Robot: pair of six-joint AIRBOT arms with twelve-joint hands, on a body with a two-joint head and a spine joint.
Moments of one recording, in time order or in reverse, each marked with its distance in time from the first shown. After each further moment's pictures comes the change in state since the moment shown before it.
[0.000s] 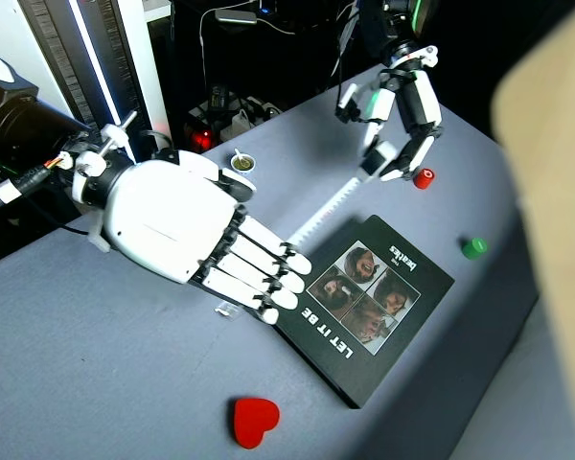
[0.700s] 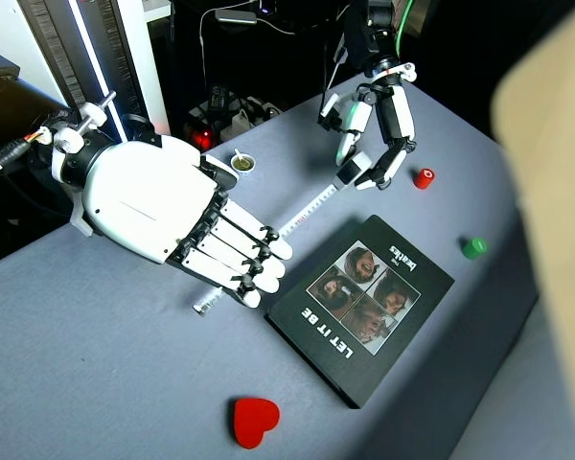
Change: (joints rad) left arm 0.050 -0.073 0.030 -0.009 -0.031 0.066; right arm -0.020 0.029 -0.065 -0.001 -0.032 -0.011
